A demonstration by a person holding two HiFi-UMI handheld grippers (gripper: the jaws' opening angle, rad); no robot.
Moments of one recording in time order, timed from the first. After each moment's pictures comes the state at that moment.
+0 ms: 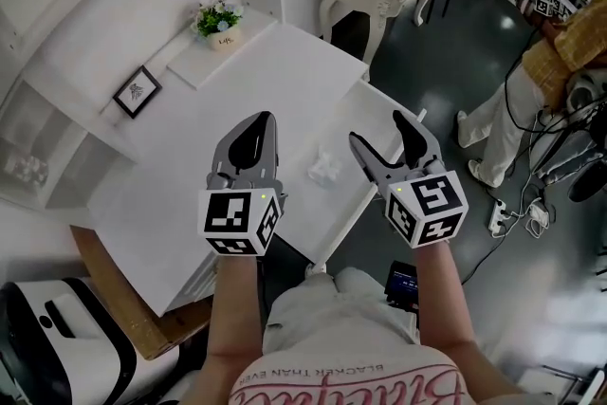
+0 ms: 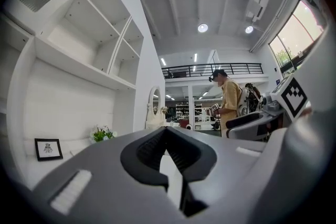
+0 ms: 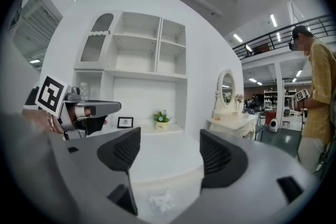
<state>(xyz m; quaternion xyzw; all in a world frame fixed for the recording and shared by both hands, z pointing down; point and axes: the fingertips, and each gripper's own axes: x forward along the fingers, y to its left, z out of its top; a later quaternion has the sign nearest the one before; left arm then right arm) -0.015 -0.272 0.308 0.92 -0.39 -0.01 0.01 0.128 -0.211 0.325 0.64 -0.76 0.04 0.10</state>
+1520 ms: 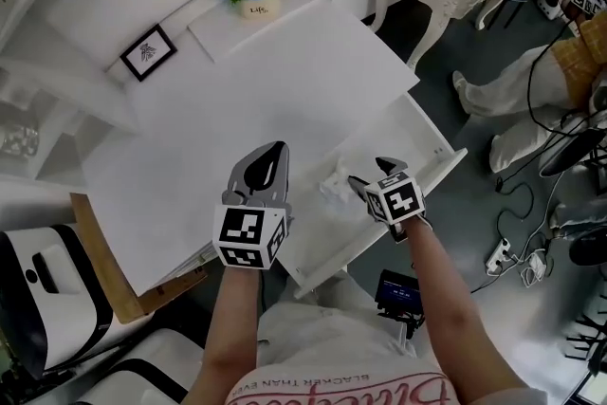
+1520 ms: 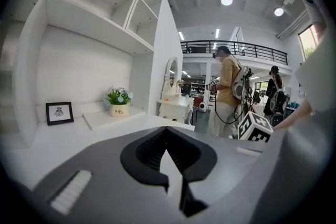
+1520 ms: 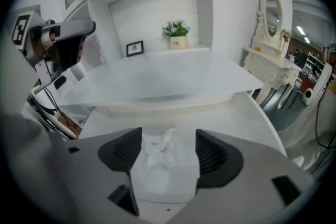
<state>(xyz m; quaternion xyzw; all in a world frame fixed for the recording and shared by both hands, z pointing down) -0.007 -0.338 0.441 0.88 -0.46 0.11 0.11 0.147 -0.301 0.609 0.42 -0.78 0.27 0.37</state>
